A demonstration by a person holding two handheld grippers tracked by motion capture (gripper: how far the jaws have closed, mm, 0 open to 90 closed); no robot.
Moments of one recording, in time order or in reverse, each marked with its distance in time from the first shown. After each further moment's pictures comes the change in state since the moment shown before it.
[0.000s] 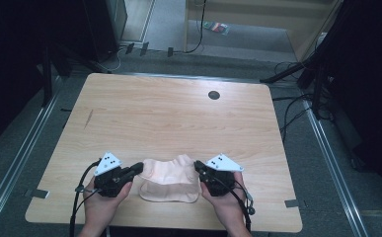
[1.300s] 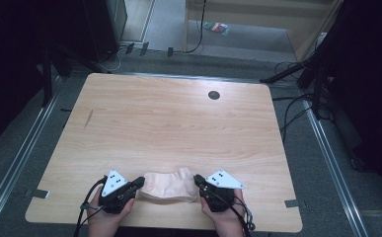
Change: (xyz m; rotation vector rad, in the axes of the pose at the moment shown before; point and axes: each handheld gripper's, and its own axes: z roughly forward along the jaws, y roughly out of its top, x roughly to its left) left arm -0.005 -0.044 0.014 0.021 0.069 0.061; right arm 0.010 -0.037 -0.005 0.007 0.011 0.038
